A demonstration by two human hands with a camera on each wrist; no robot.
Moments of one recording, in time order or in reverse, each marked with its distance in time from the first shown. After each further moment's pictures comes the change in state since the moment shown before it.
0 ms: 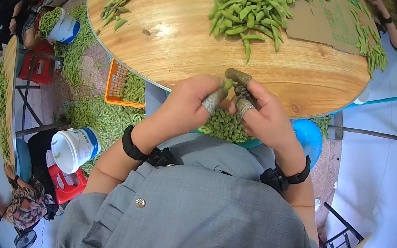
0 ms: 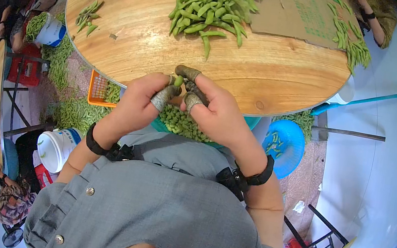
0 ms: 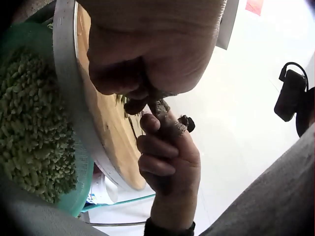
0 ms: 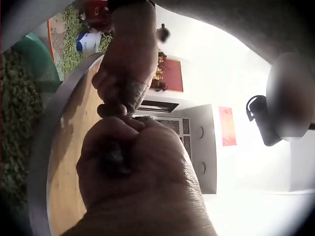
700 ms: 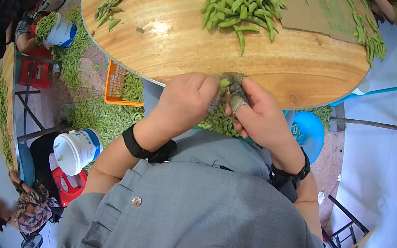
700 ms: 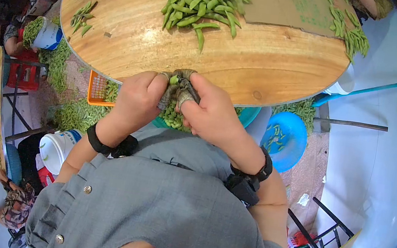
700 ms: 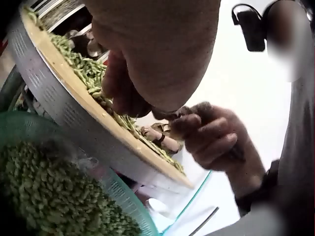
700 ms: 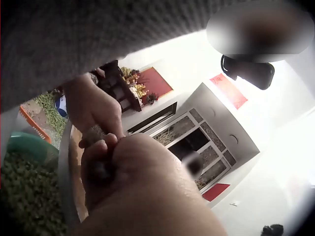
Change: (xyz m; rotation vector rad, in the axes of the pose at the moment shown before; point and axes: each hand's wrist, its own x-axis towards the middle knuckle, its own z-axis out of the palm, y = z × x) left_hand -0.001 0.002 0.011 0.789 0.163 0.439; right_hand -0.009 0.002 0.008 -0.044 0.050 0.193
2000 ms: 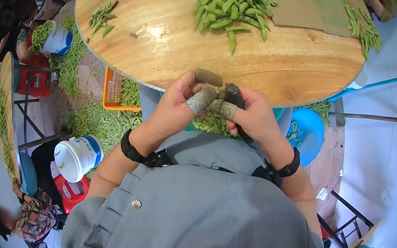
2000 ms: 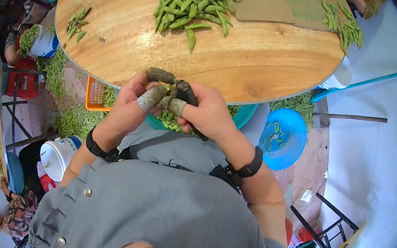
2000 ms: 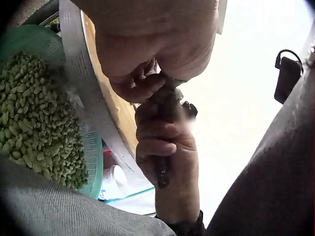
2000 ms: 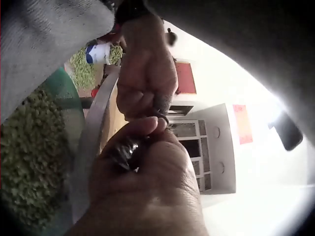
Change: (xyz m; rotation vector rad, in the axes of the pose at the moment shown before) left_hand -0.006 0.004 -0.002 -1.439 -0.166 -0.691; right_hand 0.007 0.025 -0.005 0.215 -0.004 -0.012
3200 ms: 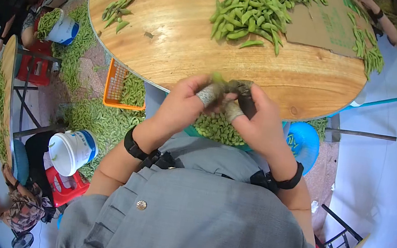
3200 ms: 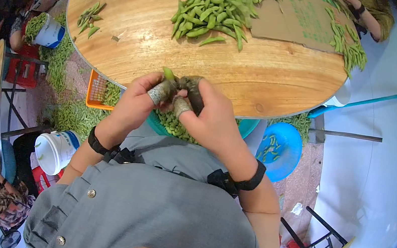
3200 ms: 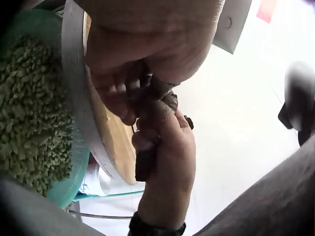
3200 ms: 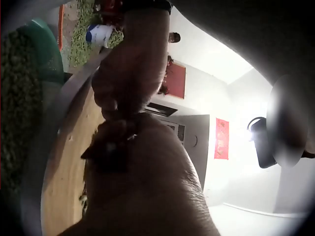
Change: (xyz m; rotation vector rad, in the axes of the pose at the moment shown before) left_hand 0.005 0.003 -0.015 0.051 0.031 -0.024; right_hand 0.013 -0.005 0.013 -0.724 0.240 -0.548
